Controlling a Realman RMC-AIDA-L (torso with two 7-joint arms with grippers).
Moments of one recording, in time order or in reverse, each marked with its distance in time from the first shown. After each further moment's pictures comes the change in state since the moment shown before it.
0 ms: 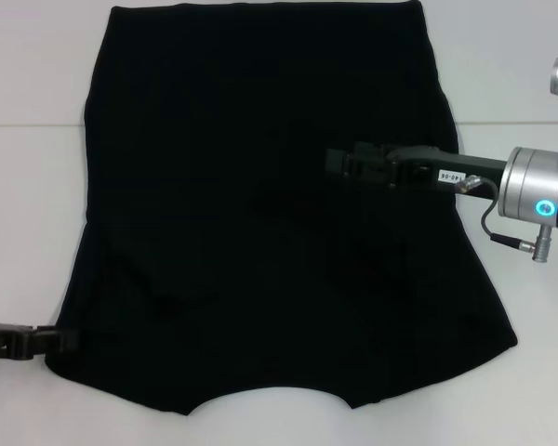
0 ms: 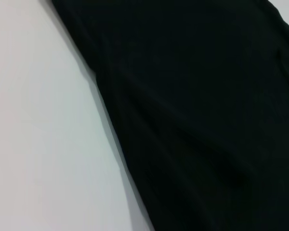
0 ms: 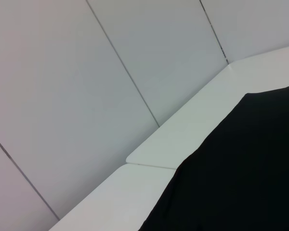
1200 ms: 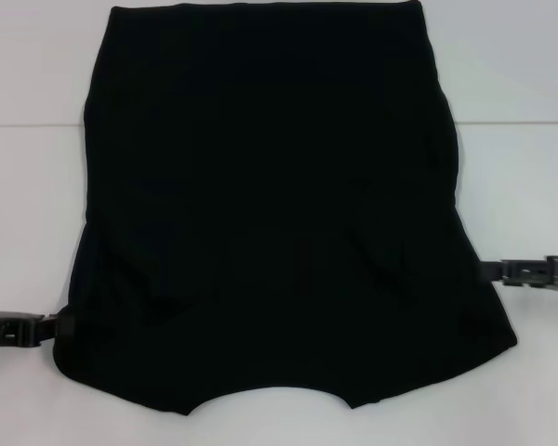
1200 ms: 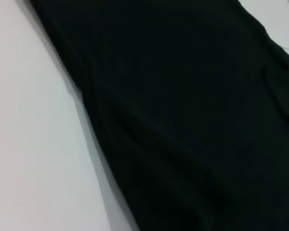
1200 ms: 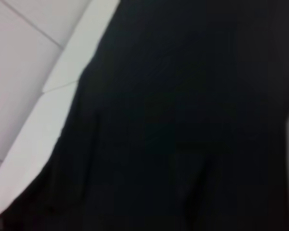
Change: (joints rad) left arm -0.011 0.001 -0.013 -0.013 -0.036 0.011 -0.001; right arm -0.192 -0.200 -0.001 -0.006 -0.224 -0.189 0.390
